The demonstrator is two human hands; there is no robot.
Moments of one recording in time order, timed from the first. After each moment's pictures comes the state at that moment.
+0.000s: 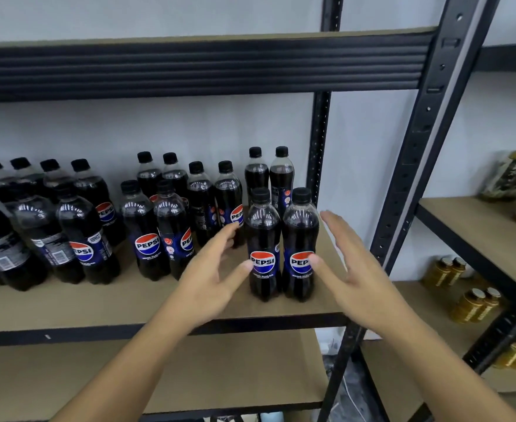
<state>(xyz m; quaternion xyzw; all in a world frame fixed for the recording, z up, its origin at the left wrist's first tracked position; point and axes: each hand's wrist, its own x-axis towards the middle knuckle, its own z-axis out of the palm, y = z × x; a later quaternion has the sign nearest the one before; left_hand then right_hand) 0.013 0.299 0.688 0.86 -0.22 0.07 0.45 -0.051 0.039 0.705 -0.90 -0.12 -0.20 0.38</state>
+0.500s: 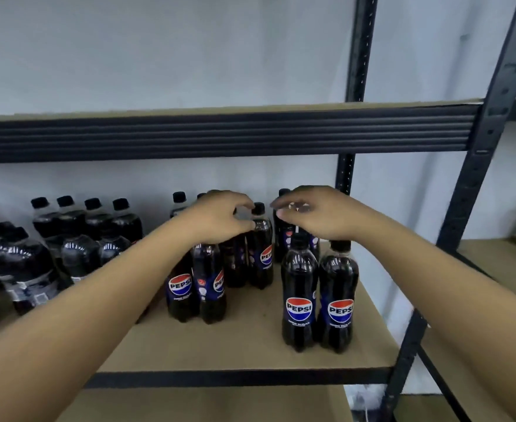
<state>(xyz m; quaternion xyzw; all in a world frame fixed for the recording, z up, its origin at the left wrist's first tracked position) 0.113 0.332 0.842 0.96 -0.23 0.08 0.12 0.075 0.106 0.845 -0.95 -0.19 -0.10 0.21</state>
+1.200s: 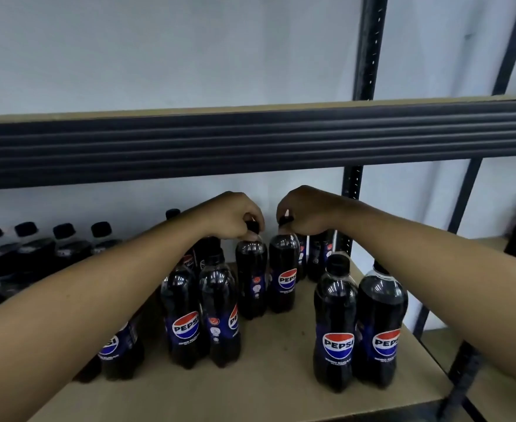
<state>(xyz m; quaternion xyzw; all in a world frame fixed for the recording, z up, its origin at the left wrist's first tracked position) 0.233 0.345 0.836 0.93 -0.35 0.00 0.13 0.194 0.141 0.838 -0.99 -0.16 -0.05 0.02</state>
